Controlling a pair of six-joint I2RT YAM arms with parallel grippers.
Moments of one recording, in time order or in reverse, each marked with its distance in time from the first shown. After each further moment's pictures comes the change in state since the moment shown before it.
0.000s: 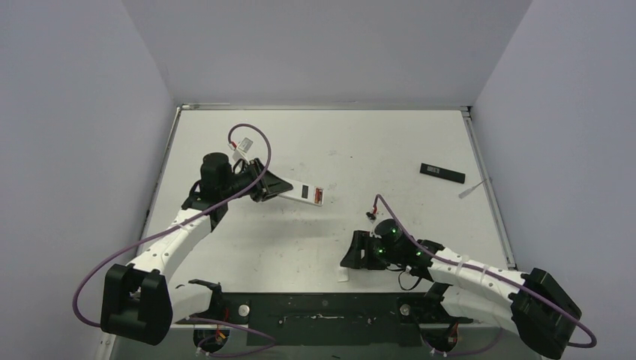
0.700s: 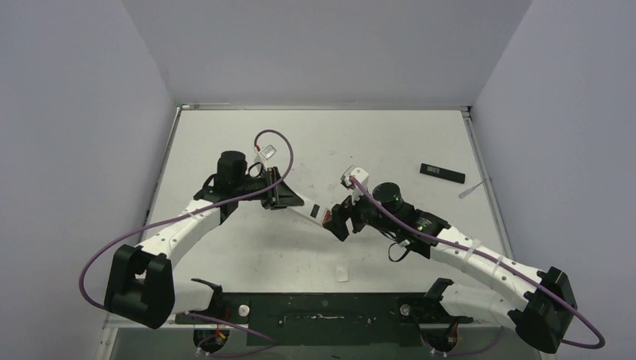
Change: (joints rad) left arm -0.086 0.108 0.064 -0.125 0.148 0.145; right arm 0.006 0.020 0.442 -0.048 0.087 -0.721
